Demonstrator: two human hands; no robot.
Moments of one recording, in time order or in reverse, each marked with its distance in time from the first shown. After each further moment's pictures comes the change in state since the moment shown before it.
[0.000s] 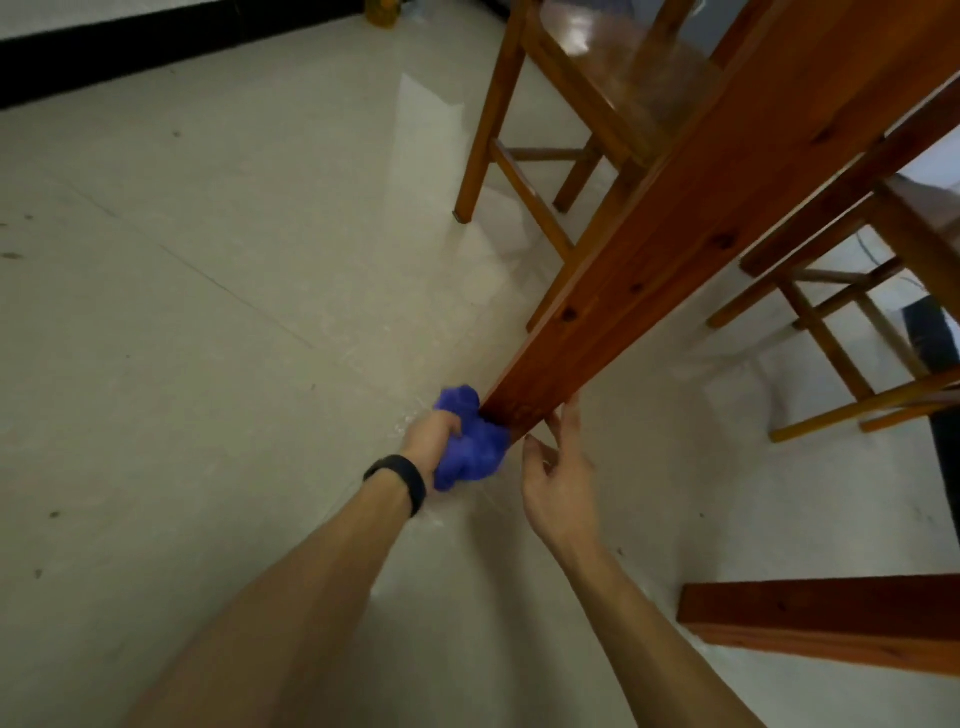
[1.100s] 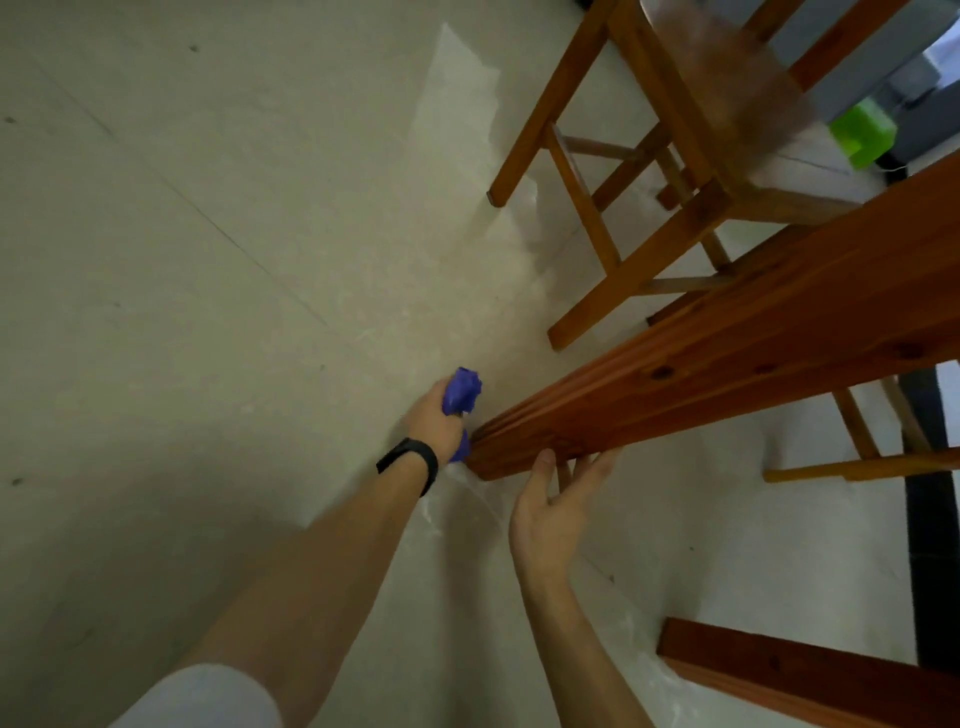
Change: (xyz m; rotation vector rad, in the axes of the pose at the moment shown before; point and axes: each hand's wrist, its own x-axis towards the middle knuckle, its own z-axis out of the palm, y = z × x) left_hand 0.075 -0.005 -0.023 0.446 0.055 0.330; right_hand 0.013 -0.008 0.064 0.190 0.374 0.024
